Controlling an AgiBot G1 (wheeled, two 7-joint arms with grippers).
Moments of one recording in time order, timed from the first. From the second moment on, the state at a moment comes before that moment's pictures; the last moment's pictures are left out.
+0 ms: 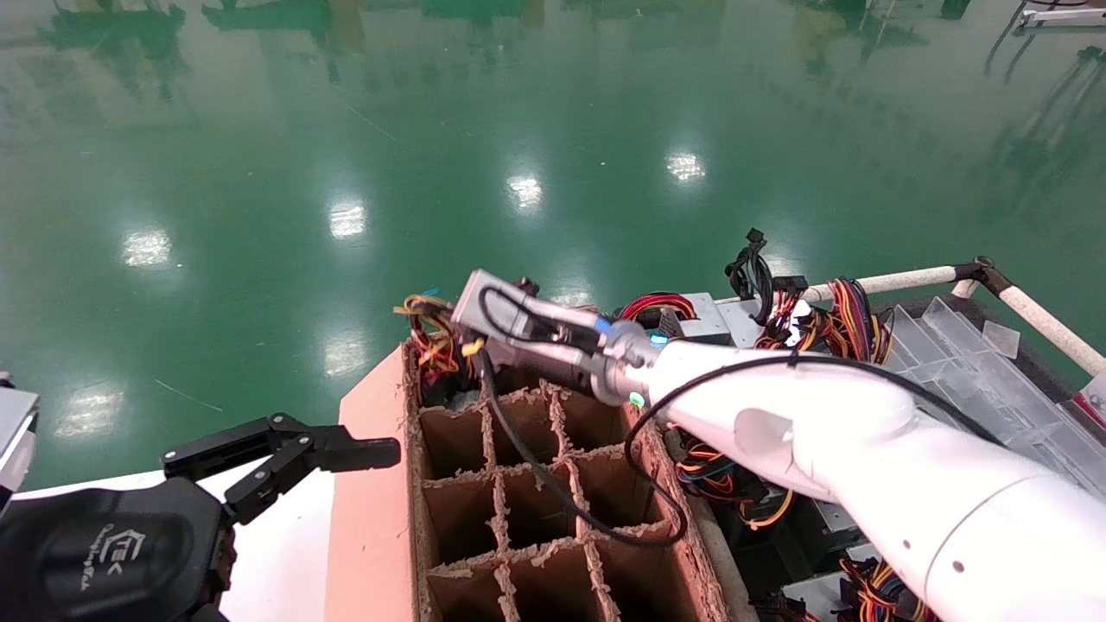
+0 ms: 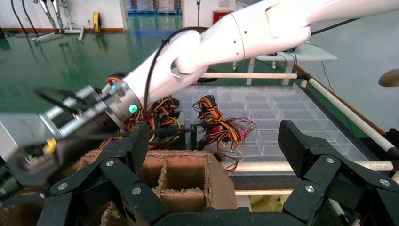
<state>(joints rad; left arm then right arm) -1.08 0.61 0.29 -1.28 0.72 1.49 -0.18 1.63 -1.36 -1.29 0.48 -0.47 -0.55 -0.70</state>
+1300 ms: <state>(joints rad) -1.08 0.61 0.29 -1.28 0.72 1.49 -0.18 1.80 -0.80 -1.10 0.59 -0.23 -0.97 -0.67</state>
